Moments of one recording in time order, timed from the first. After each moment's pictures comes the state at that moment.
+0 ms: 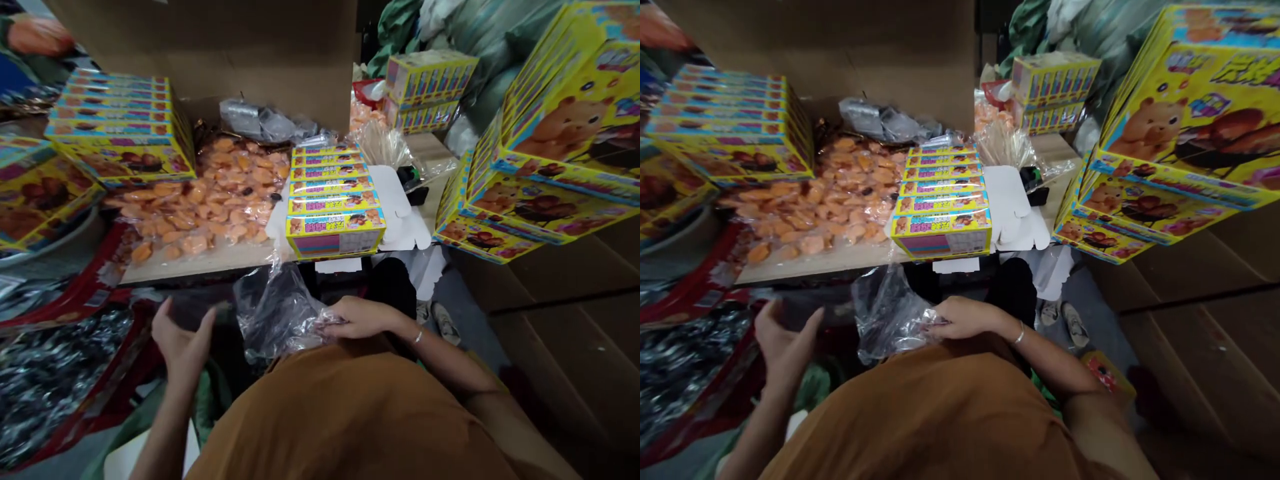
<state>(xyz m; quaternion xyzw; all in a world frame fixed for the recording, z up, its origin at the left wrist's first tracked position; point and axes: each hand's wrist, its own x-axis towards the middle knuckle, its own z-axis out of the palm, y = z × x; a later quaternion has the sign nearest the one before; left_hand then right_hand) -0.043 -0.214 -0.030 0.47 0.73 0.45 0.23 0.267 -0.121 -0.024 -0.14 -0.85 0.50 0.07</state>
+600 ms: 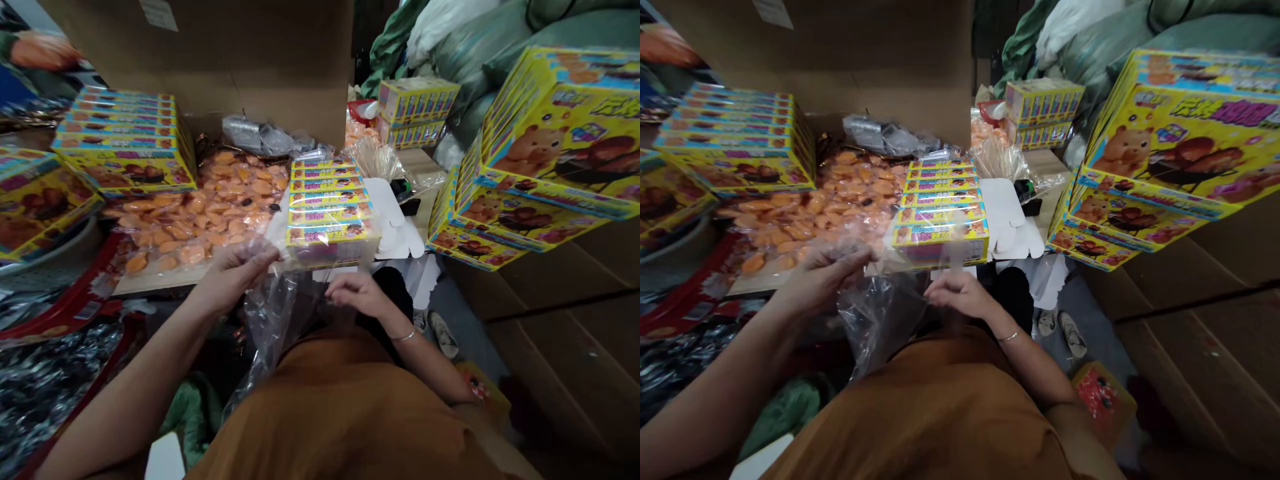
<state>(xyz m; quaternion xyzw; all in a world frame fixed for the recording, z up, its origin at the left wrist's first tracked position) 0.019 -0.123 0.080 0.58 0.53 0.43 0.44 0.280 -0.094 -0.013 -0.22 -0.63 0.64 0.39</state>
